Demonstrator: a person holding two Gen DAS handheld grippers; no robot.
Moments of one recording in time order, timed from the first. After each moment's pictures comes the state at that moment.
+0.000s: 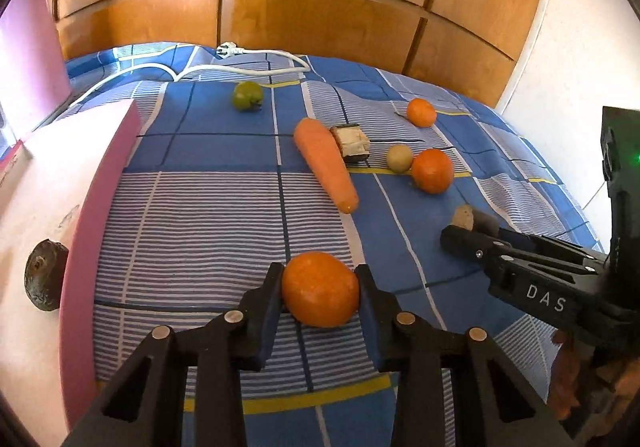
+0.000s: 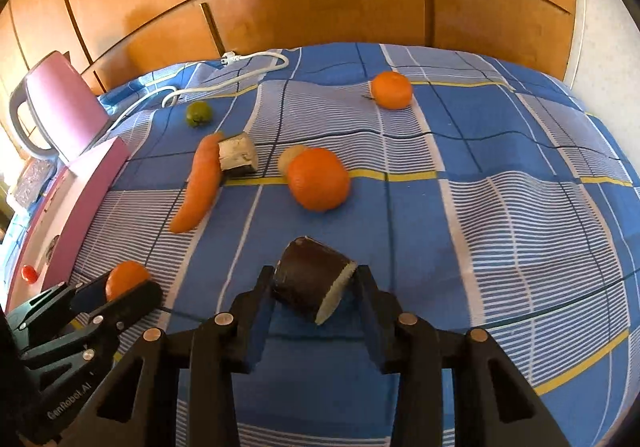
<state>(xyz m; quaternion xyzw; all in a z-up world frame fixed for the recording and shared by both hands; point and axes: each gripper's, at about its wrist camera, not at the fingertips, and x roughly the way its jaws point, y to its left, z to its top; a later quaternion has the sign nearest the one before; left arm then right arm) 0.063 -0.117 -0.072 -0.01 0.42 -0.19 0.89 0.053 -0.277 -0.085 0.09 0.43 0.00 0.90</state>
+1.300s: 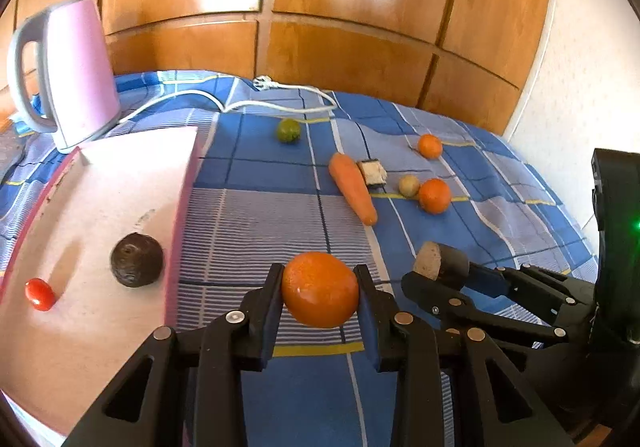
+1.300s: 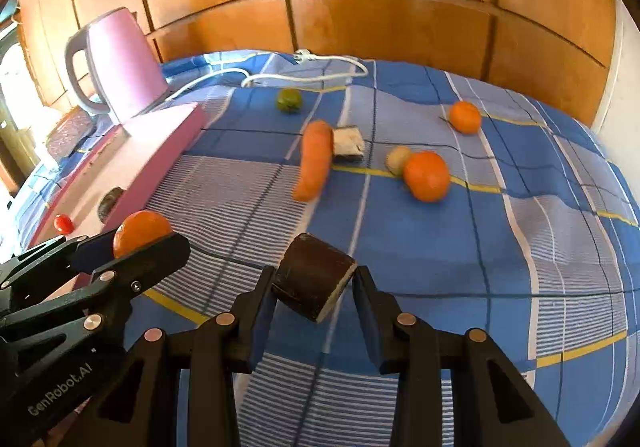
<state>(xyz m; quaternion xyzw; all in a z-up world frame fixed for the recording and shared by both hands) 0.024 -0.079 -0.031 -0.02 0.38 -0.16 0.91 0.021 -0.204 -0.066 0.03 0.41 0.06 0.91</state>
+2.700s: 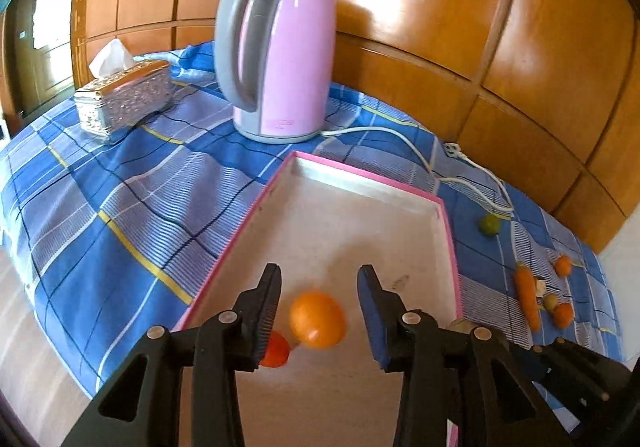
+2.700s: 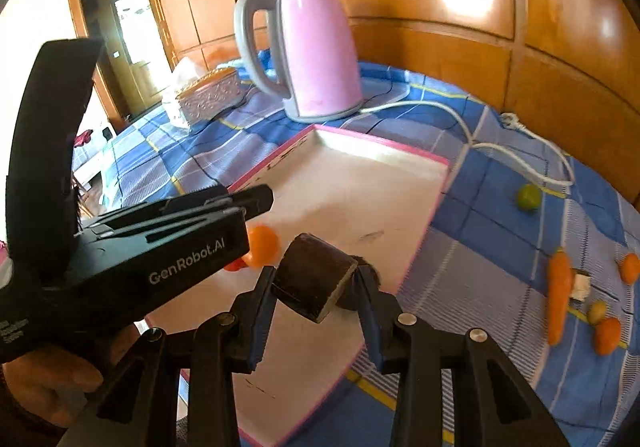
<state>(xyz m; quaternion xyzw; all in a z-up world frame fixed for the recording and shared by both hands) 0.055 0.108 -0.012 -0.13 0.36 0.06 0.92 0.052 -0.022 -0.025 -0.06 0.39 0.28 0.88</state>
